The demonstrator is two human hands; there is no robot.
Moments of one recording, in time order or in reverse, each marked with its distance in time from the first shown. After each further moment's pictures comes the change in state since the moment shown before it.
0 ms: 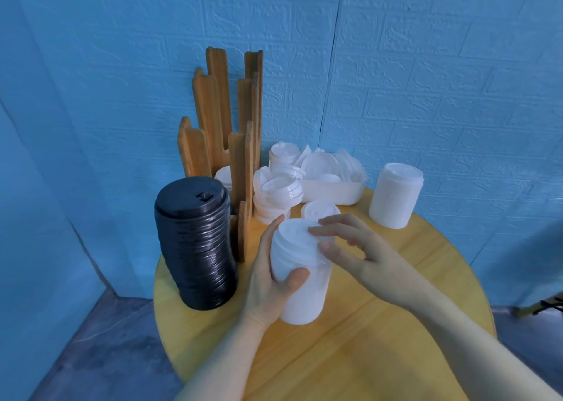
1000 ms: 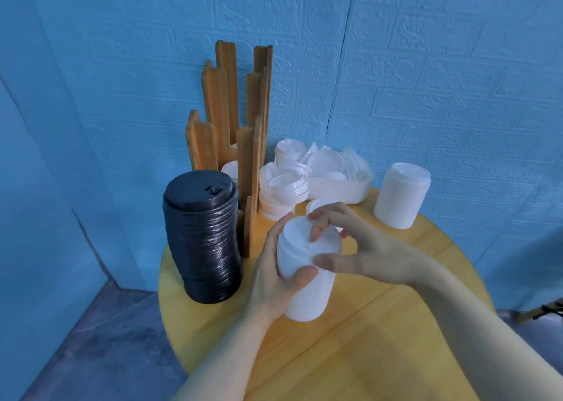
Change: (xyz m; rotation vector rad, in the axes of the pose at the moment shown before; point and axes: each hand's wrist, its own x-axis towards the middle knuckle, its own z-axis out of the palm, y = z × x) left_hand 0.001 0.008 0.001 0.022 -0.022 0.019; right_hand 0.025 -0.007 -0.008 0.018 -0.260 -0.062
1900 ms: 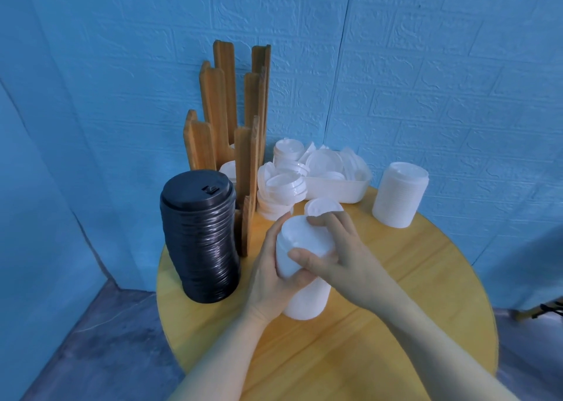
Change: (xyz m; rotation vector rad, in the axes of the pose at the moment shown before) left_hand -0.001 -0.002 -0.002 0.088 -0.039 0.024; right_hand -0.003 0.003 0.043 -0.076 0.347 0.092
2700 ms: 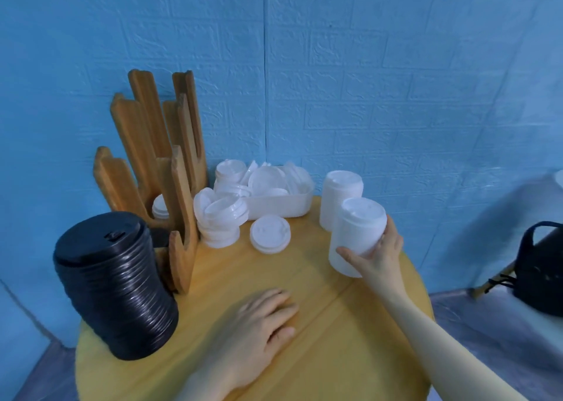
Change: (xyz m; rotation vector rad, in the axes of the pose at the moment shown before) left_hand -0.005 -0.007 0.036 0.973 -0.768 0.133; right_hand -0.005 0.165 -0.060 0.123 0.645 0.303
